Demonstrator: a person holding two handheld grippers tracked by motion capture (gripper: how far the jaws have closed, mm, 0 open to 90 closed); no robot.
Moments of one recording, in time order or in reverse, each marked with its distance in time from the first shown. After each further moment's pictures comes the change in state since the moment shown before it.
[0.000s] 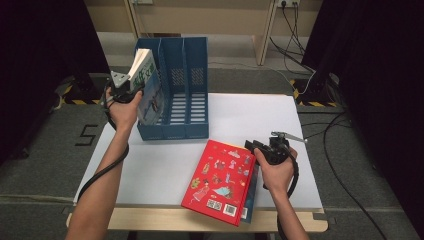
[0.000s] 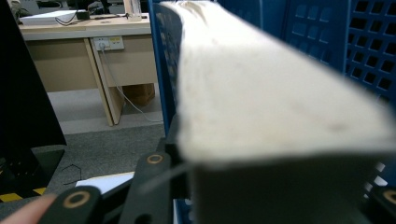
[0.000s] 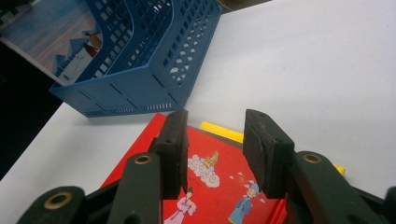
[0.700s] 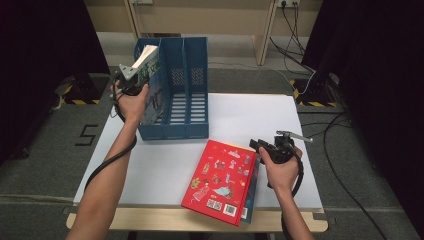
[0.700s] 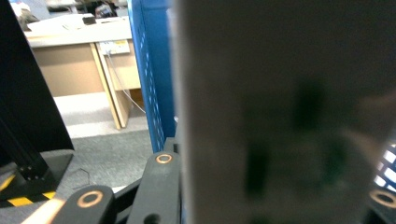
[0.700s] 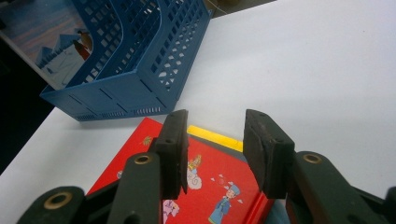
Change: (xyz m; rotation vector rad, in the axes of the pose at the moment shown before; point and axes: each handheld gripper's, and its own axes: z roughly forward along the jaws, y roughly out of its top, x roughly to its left) left arm -0.009 0.007 0.028 0.019 0.029 0.035; right arm -0.011 0.005 -0.006 -0.008 -0.020 0.002
